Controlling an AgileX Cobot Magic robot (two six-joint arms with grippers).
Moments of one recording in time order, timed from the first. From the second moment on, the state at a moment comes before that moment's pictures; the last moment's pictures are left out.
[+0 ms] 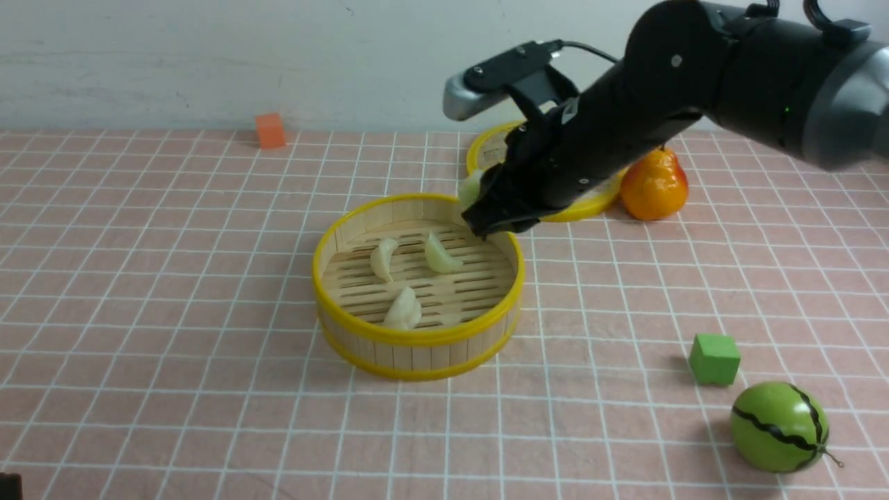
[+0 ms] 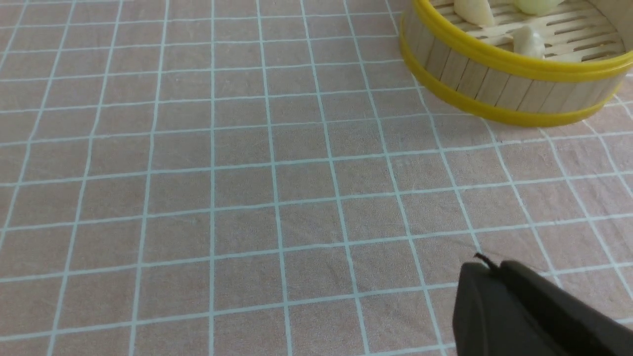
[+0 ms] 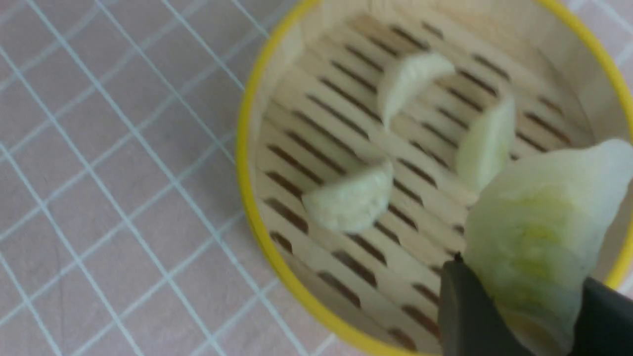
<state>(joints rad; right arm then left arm) 0.49 1.92 -1.70 0.39 0.73 -0.46 -0.42 0.30 -0.36 0.30 0.65 -0.42</state>
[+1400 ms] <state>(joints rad) 0.44 1.03 -0.98 0.01 0.82 0.01 -0.42 0.30 -0.36 0.30 0.65 -0.42</state>
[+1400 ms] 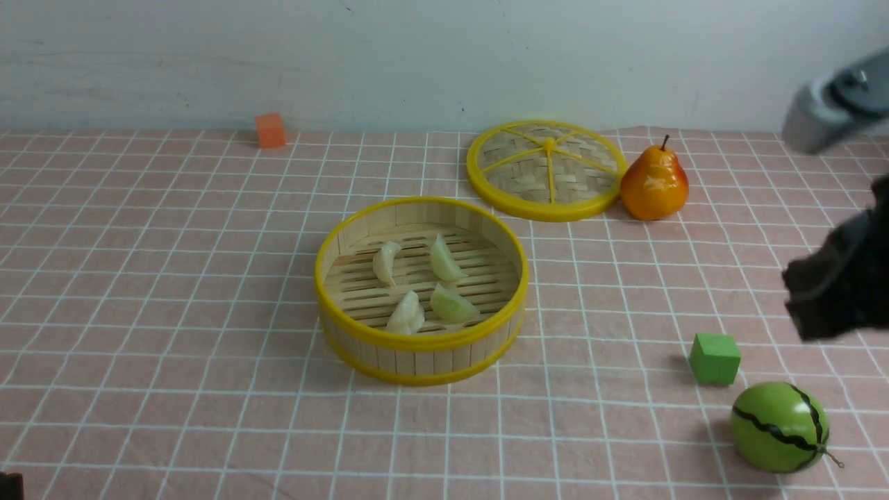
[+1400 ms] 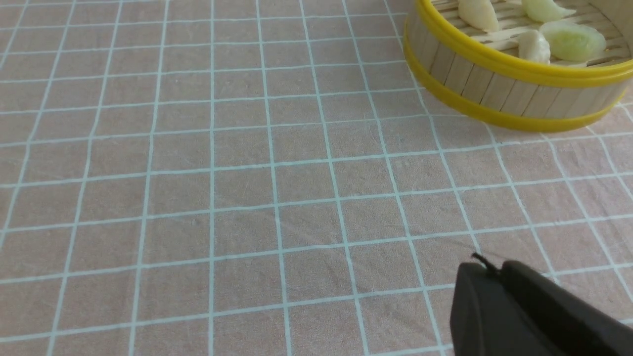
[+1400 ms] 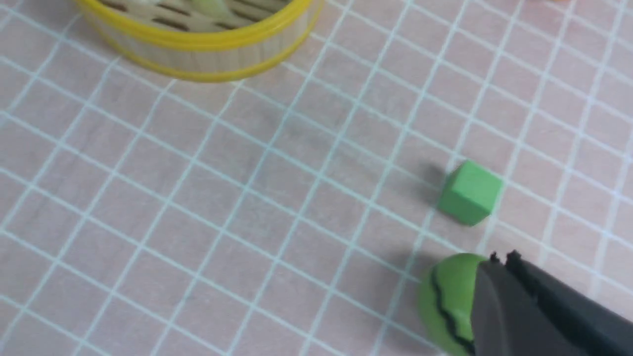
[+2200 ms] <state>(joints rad) 0.35 0.37 0.02 0.17 0.28 0.12 -0.42 0.30 -0.36 0.30 0.65 -0.42</state>
